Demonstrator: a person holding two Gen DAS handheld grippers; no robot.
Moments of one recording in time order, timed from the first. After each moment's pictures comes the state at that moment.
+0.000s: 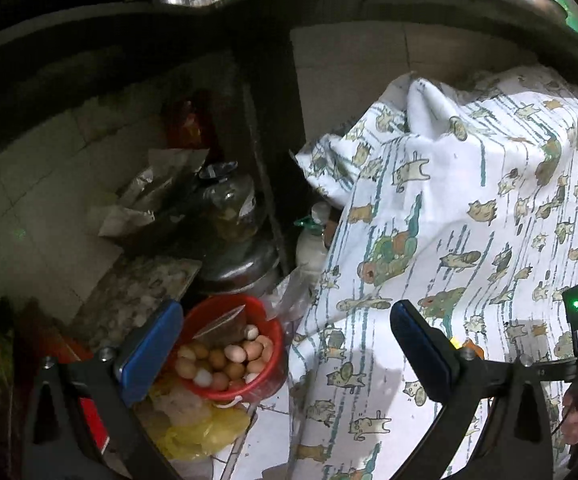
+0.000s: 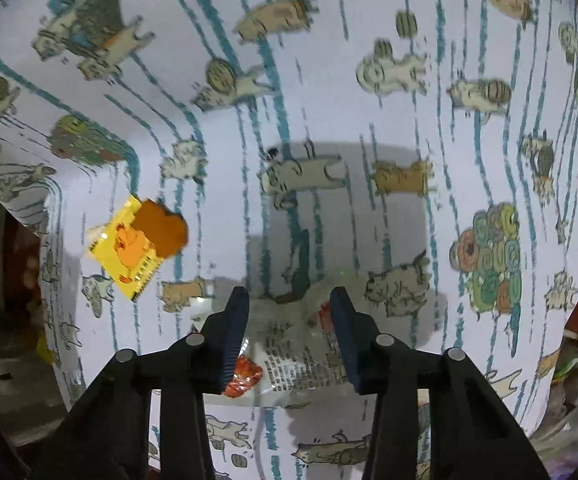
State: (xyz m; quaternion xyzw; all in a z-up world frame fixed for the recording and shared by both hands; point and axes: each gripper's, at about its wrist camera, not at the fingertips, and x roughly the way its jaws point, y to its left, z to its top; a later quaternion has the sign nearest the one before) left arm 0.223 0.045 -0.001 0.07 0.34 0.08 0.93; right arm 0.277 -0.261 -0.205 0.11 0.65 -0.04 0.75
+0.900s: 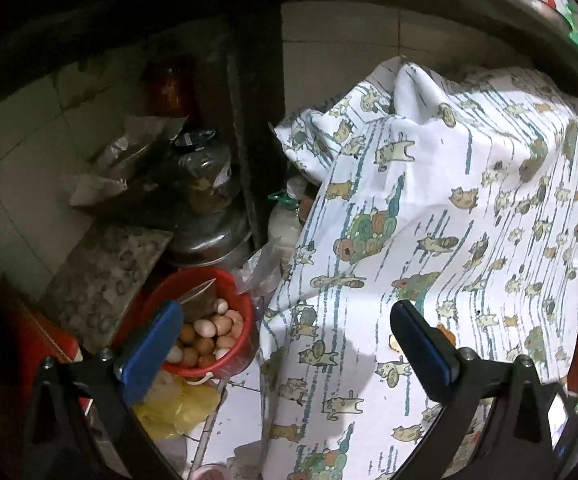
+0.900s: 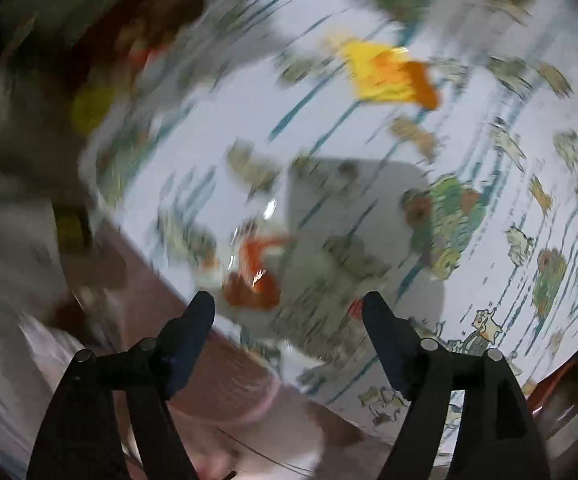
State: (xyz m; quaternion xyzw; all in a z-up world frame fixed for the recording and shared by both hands) left arm 0.226 0.049 -0.006 0.03 0.39 0.03 0.92; right arm 0.147 -0.109 -0.210 -0.20 0.67 0.20 0.69
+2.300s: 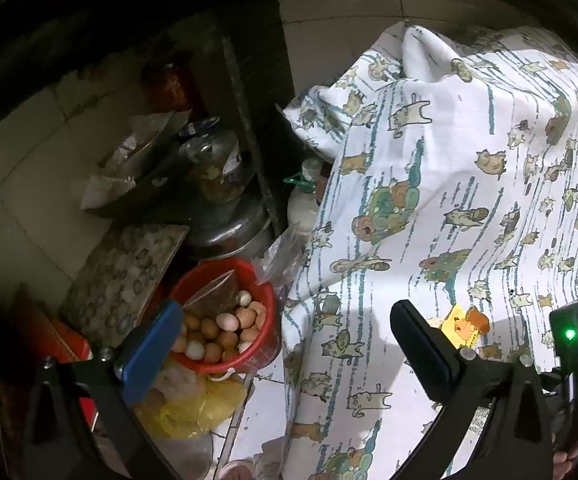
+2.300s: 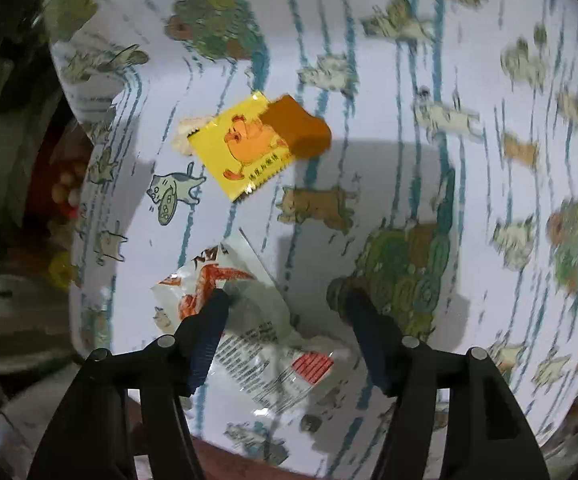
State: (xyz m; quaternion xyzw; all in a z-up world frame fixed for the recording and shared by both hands) left arm 0.239 0.043 -0.027 0.08 0.41 0.07 0.91; right arm 0.257 -0.162 -0.228 0.08 0.67 0.09 0.73
